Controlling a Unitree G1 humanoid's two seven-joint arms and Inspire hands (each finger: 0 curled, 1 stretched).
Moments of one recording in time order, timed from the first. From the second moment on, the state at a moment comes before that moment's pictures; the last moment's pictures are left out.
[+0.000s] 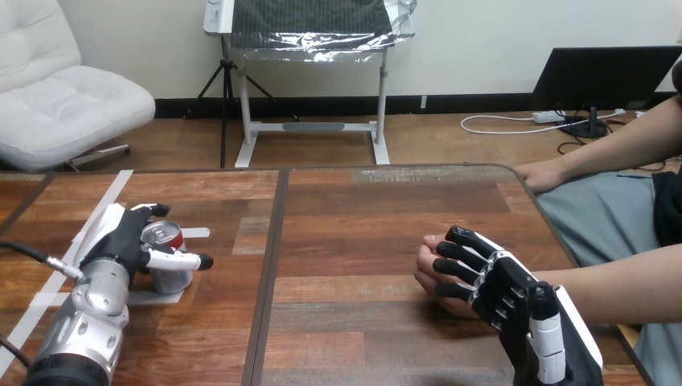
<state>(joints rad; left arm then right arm) -0.54 0.43 -0.10 0.90 0.33 0.13 0.01 0.29 -0.12 -0.06 0.14 0.28 -0.50 0.47</state>
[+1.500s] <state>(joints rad) -0.54 0.43 -0.10 0.90 0.33 0.14 0.02 0.29 -0.12 -0.06 0.14 0.28 -0.50 0.47</state>
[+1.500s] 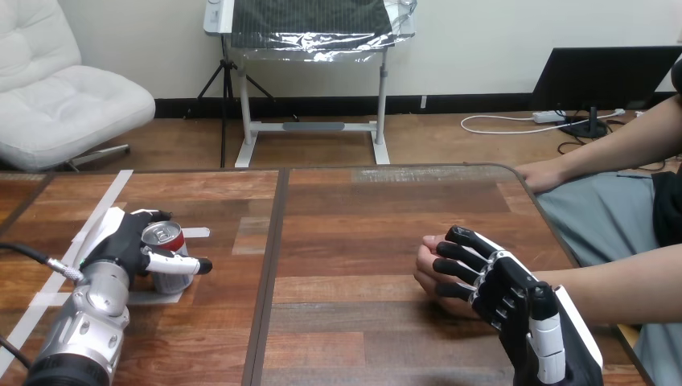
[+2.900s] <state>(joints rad) -0.54 0.42 -0.09 0.90 0.32 0.15 0.18 0.29 -0.12 -0.06 0.14 0.28 -0.50 0.47</state>
